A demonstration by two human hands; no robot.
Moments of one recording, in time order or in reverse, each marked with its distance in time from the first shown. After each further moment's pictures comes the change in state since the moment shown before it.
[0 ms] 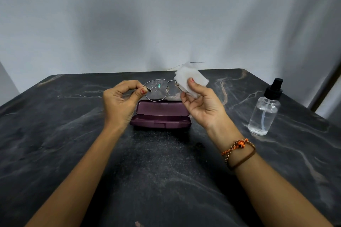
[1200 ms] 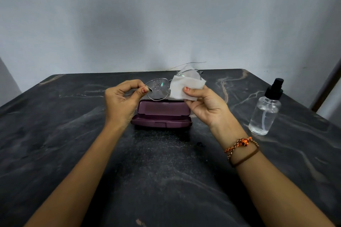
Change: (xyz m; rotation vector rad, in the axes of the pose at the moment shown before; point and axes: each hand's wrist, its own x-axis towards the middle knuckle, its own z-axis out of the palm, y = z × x) left_hand 0.000 0.003 0.001 -0.008 -0.025 -0.016; right_hand -0.001 -0.007 -0.001 -0.049 -0.103 0.039
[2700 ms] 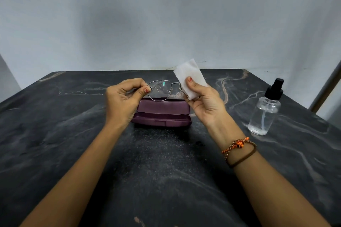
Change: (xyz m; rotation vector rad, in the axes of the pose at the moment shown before) left_hand -0.002 0.001 0.000 0.035 -0.010 0.005; right_hand 0.000 0.004 0.004 -0.137 0.133 -0.122
